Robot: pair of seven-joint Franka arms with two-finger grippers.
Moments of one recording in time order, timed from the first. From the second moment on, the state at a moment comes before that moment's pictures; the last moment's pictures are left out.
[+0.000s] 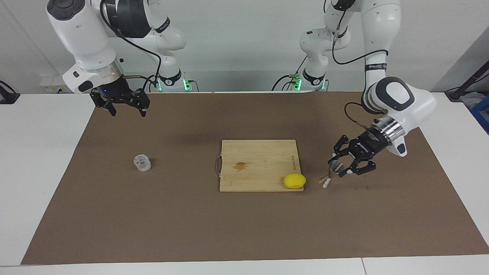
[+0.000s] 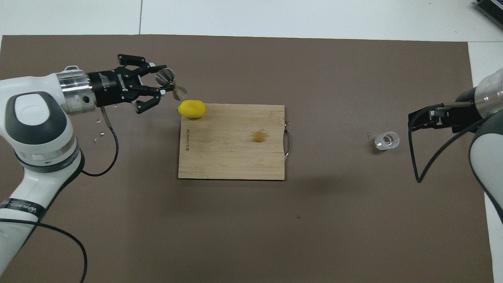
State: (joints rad) left arm -0.04 0.24 -0.13 -1.85 -1.30 2.22 -1.21; right arm 0.02 0.02 0.03 -1.62 -0.02 1.61 0.10
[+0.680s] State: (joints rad) left arm -0.43 0.28 -0.13 -1.87 -1.48 2.68 -1.26; right arm 0.02 0.02 0.03 -1.62 -0.02 1.61 0.10
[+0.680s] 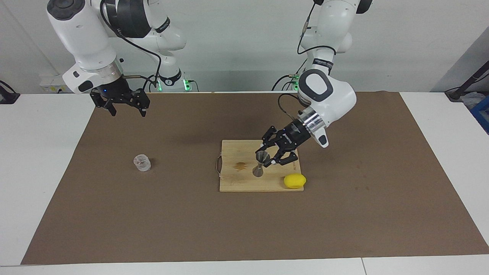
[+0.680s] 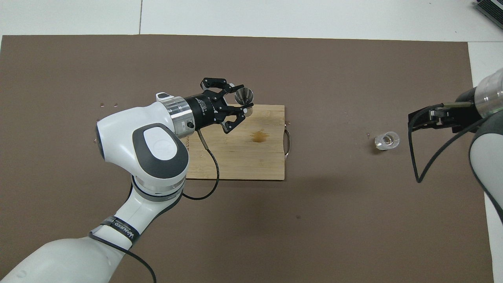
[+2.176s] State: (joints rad) left arm -0.54 0.38 -0.13 -1.84 -1.48 2.81 -1.26; right arm 0.02 0.02 0.03 -1.62 -0.02 1.61 0.10
